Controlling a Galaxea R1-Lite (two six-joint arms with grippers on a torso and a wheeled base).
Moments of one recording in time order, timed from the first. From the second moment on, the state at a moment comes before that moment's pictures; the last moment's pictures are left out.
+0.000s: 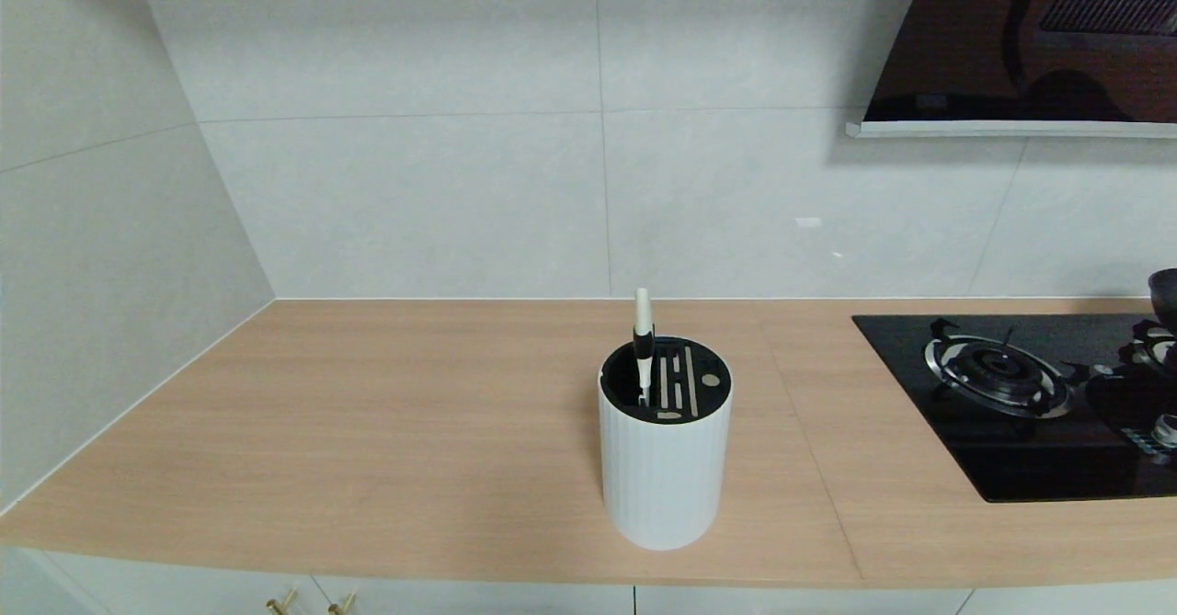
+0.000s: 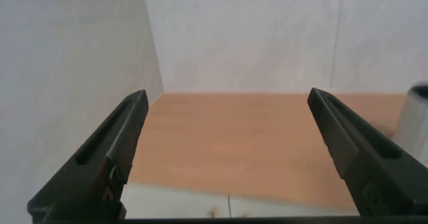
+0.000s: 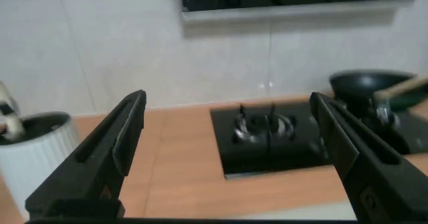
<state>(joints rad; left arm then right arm) -0.01 0.02 -0.25 0.06 0.20 0.14 0.00 0.01 -0.30 0.06 -0.17 0.00</state>
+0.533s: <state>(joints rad) 0.00 0.00 0.00 0.00 0.02 0.01 0.00 0.00 -0.01 0.00 -0.07 0.01</state>
